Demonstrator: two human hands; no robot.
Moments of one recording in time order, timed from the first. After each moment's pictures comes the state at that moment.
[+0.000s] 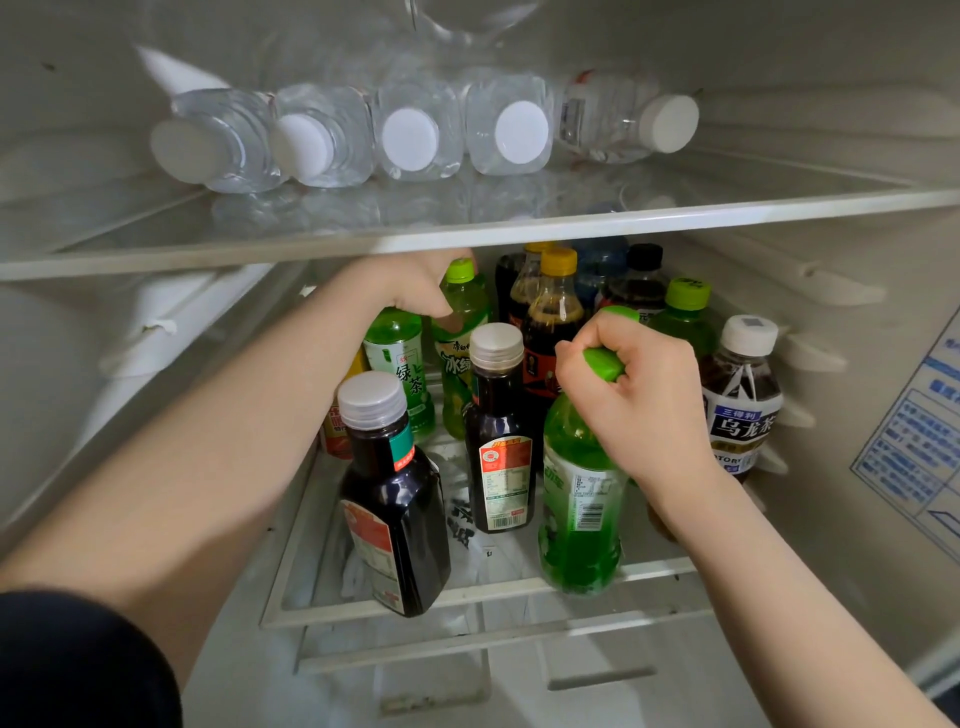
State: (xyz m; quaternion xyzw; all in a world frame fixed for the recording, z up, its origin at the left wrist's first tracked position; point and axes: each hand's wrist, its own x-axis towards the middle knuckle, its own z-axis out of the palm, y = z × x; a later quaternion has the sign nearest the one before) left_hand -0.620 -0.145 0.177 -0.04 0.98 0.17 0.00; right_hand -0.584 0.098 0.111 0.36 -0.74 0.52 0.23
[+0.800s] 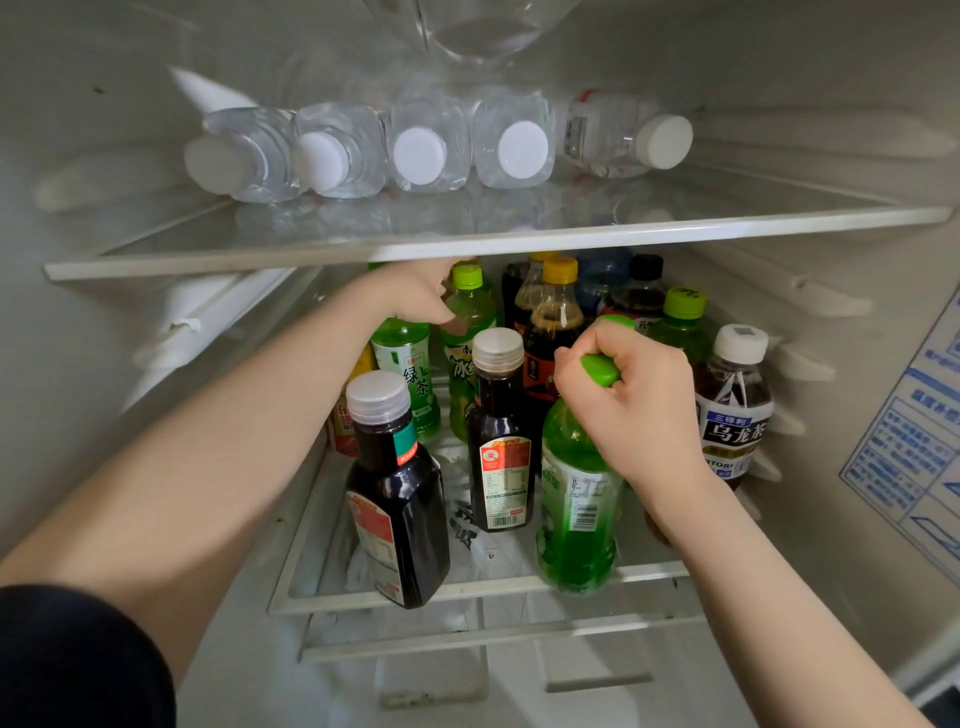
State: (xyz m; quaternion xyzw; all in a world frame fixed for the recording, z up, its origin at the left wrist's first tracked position) left_hand -0.610 -0.147 0.172 -0.07 0.96 0.25 -0.02; right_hand -0.584 0.101 0.111 0.37 -0.74 0.53 0.22
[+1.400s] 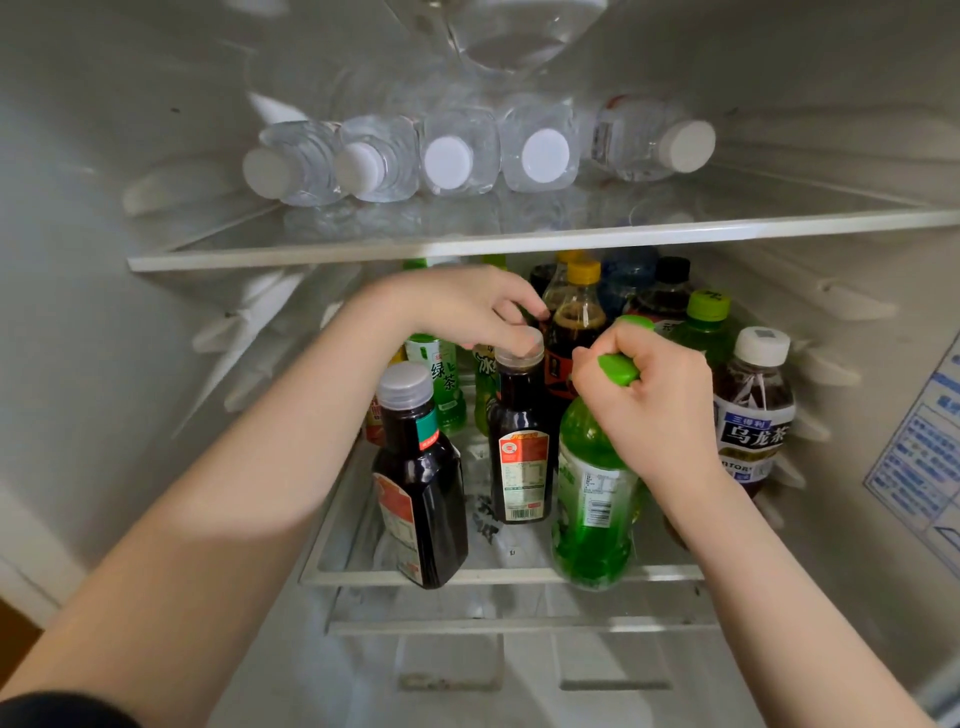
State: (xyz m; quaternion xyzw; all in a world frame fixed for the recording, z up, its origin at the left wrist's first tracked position) left_hand -0.544 -0.079 0.202 -0.03 0.98 0.21 0.05; right_hand -0.582 0.104 0.111 0.37 -0.73 0.53 0.23
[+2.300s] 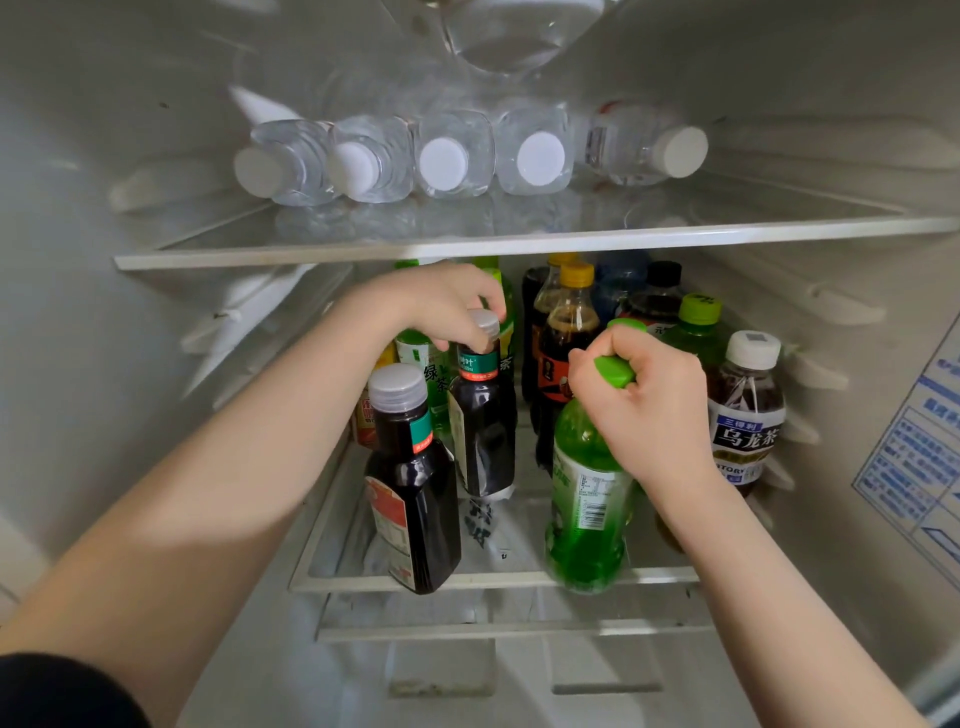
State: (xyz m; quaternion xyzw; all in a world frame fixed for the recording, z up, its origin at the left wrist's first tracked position) left_hand -0.561 -0.105 0.194 -0.08 0.99 0.14 0.02; right_hand -0.582 0.104 0.110 0.37 -0.73 0.54 0.23
